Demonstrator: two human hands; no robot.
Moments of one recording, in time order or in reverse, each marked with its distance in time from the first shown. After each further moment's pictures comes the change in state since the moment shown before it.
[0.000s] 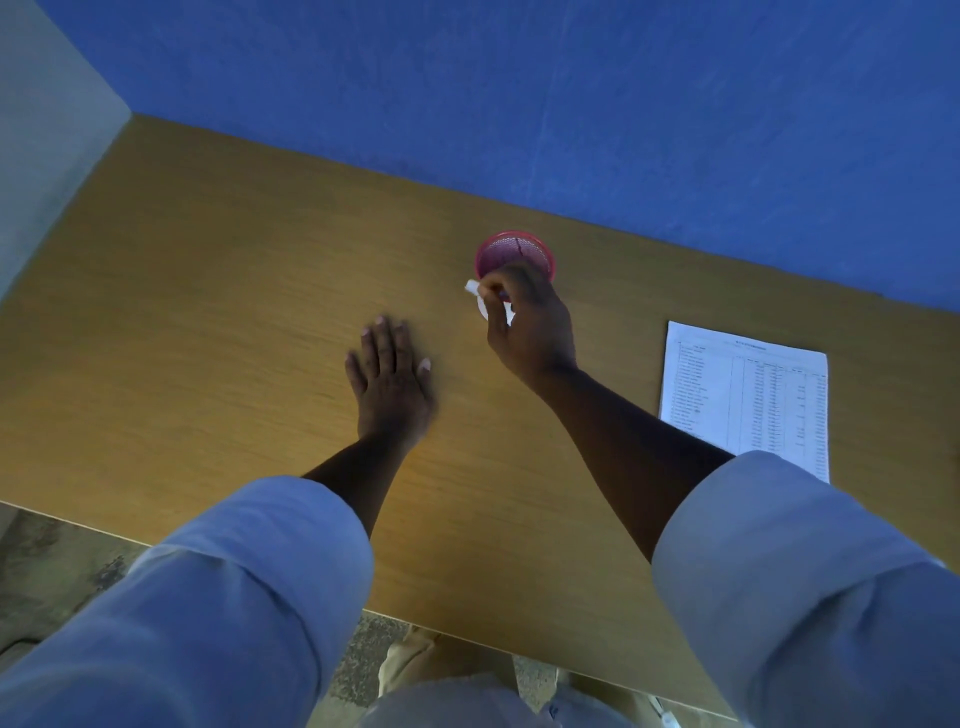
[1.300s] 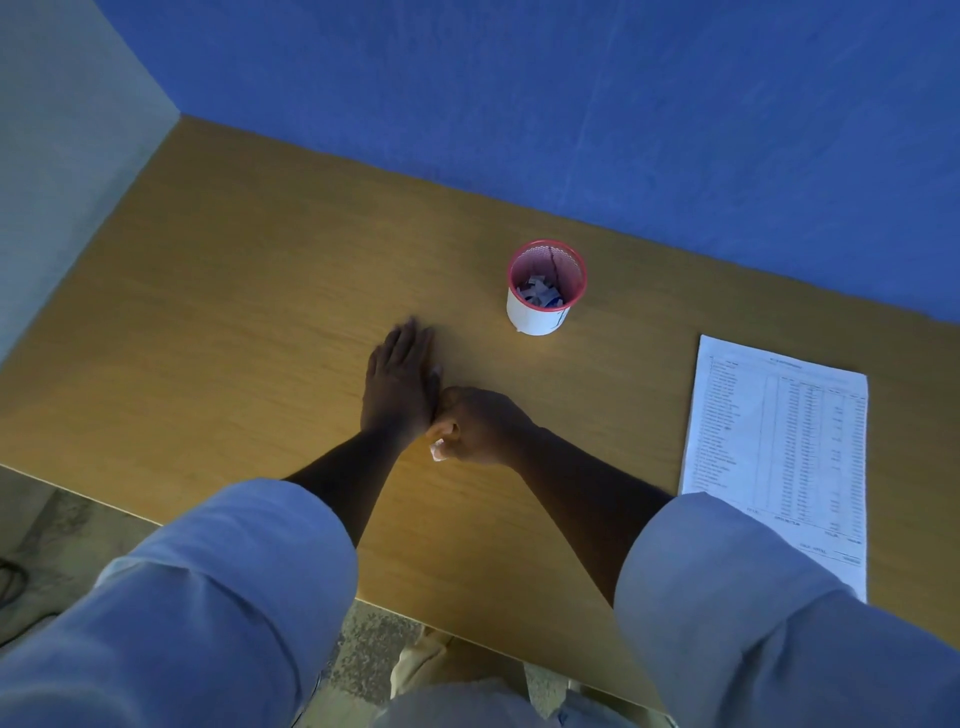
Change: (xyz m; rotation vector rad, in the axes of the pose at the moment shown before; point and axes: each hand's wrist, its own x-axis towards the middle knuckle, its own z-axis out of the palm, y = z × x) left_hand 0.007 -0.026 -0.020 -0.080 0.041 0.126; right_hand -0.058 -0.044 0.041 0.006 -0.971 -0.030
